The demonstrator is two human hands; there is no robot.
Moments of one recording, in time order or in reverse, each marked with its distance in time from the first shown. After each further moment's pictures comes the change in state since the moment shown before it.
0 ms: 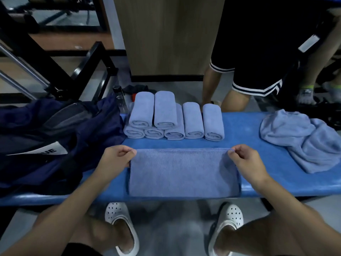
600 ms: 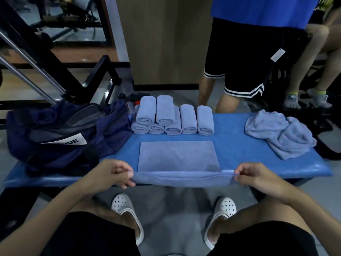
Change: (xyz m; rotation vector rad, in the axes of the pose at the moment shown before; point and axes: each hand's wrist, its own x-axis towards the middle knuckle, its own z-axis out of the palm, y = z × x) left_hand -0.116 0.017 -0.060 0.017 -0.426 -0.022; right_hand -0.108 -0.015 -0.083 -0.150 -0.471 -0.032
